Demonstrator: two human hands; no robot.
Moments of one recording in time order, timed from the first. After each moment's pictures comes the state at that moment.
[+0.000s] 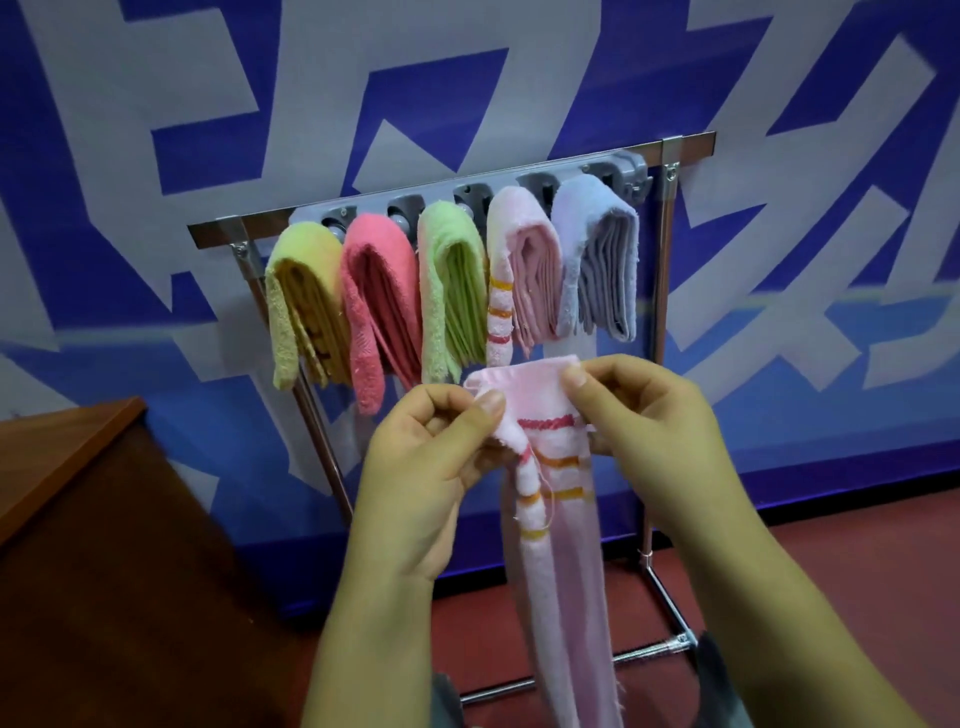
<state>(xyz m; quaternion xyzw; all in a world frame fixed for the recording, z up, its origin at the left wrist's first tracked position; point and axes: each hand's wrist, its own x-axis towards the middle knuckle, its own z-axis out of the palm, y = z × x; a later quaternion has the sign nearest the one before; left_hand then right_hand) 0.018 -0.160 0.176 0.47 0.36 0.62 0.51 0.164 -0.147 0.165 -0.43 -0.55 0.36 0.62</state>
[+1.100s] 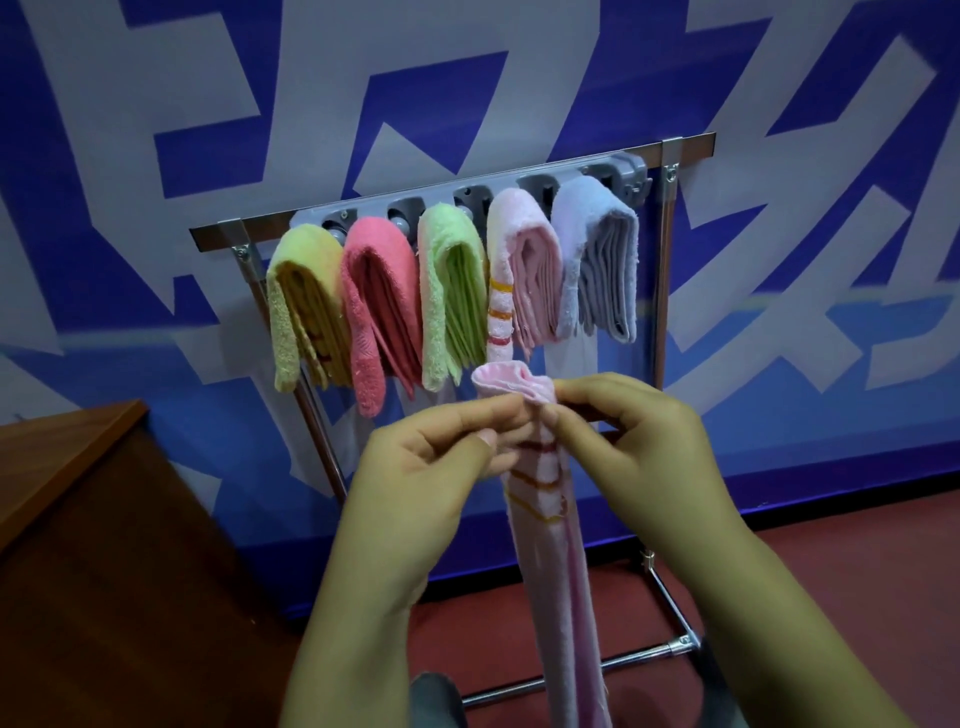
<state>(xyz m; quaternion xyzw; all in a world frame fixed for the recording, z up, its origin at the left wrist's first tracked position) 0.015 -0.182 0.187 0.60 0.42 0.56 0.39 0.163 -0.152 0.156 -0.41 -0.68 0.15 0.59</state>
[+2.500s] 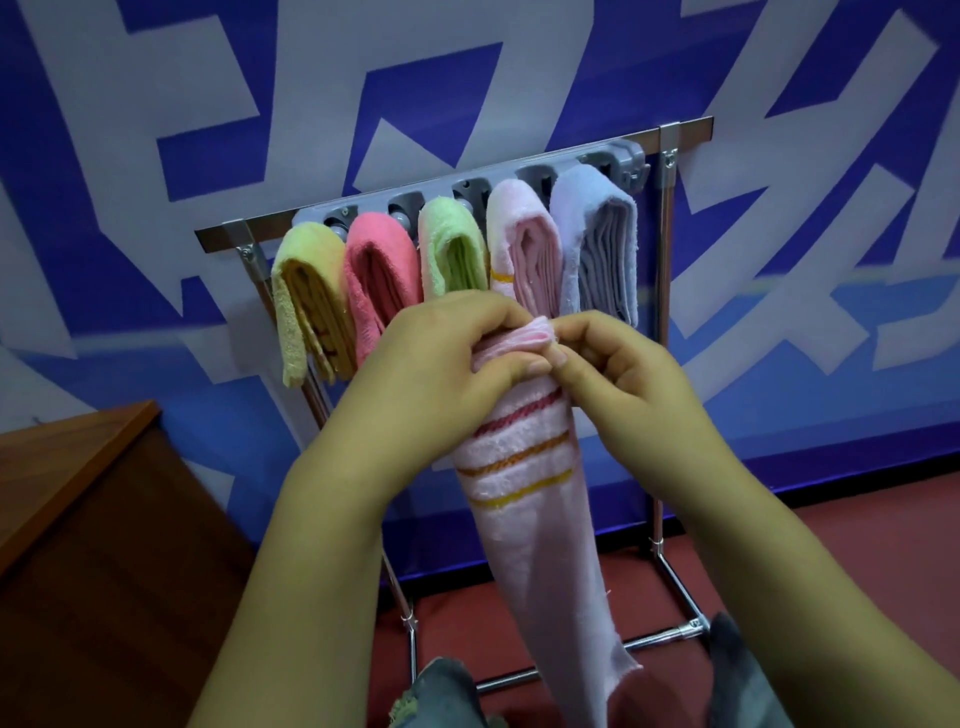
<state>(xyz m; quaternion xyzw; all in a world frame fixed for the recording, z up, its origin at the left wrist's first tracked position) 0.009 -0.152 0.238 0.84 0.41 0.35 -0.02 0.162 -0.144 0.176 -0.28 -0.66 0.36 0.59</state>
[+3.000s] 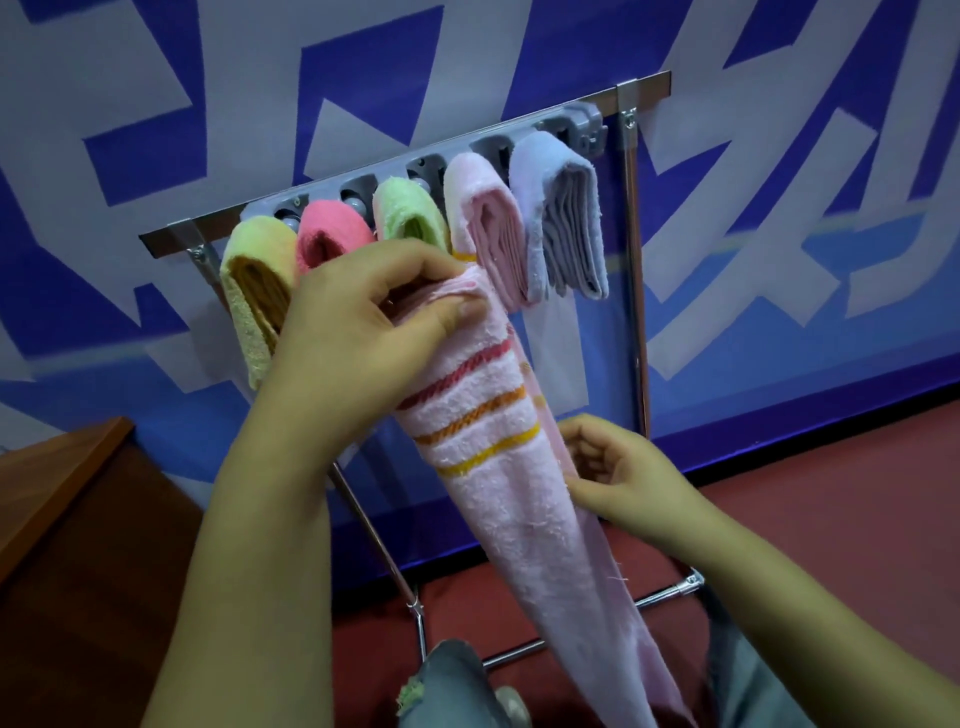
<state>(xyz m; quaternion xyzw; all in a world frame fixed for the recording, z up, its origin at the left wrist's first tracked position) 0.006 -0.151 0.249 0.81 0.40 0.42 0.04 0.186 -0.144 0.082 -0.38 -0.64 0.46 0.49</state>
